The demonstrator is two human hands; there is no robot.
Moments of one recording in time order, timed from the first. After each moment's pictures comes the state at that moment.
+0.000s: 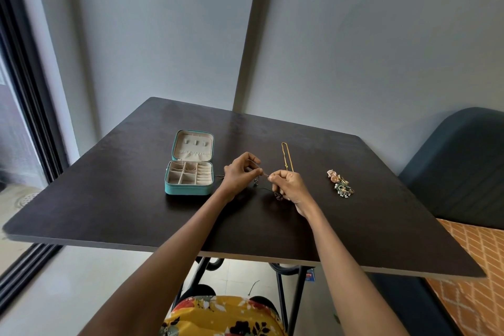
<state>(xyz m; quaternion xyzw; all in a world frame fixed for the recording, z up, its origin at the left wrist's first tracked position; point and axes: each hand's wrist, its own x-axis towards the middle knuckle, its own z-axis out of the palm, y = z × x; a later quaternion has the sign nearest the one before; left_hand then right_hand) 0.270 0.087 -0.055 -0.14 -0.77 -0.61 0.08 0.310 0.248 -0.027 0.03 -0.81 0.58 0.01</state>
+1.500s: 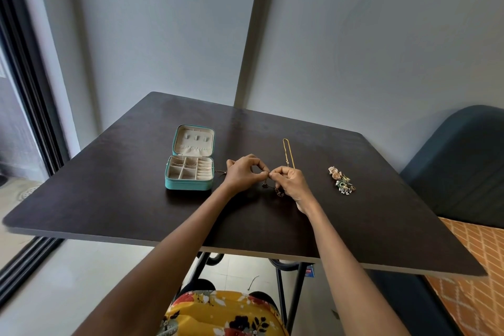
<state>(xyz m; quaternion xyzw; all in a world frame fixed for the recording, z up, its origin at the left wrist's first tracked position) 0.278 0.092 -0.044 -0.16 -0.89 -0.42 0.09 0.310 0.248 -0.029 0.03 -0.83 0.55 0.03</state>
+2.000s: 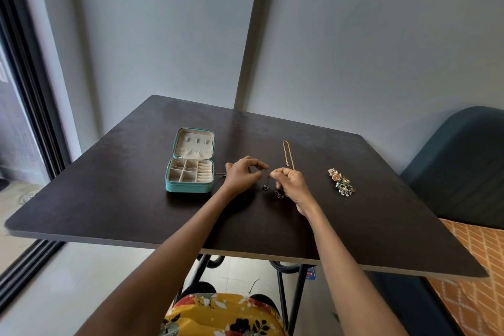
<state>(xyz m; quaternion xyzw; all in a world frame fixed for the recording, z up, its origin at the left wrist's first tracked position) 0.277 0.092 -0.045 -0.14 -0.87 -0.47 0.10 0.310 0.248 -0.030 0.03 -0.81 0.59 0.04</state>
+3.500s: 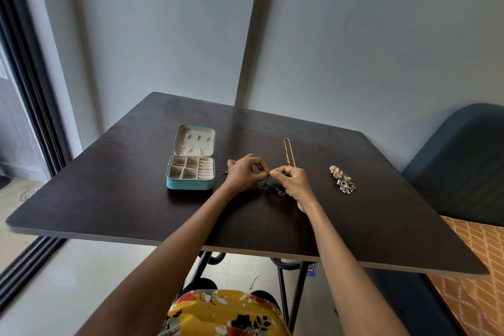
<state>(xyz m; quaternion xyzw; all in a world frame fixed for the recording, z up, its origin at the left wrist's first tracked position) 0.276 0.092 -0.047 -0.16 -0.88 -0.43 0.10 0.303 0.250 -0.037 0.02 -0.82 0.57 0.07</state>
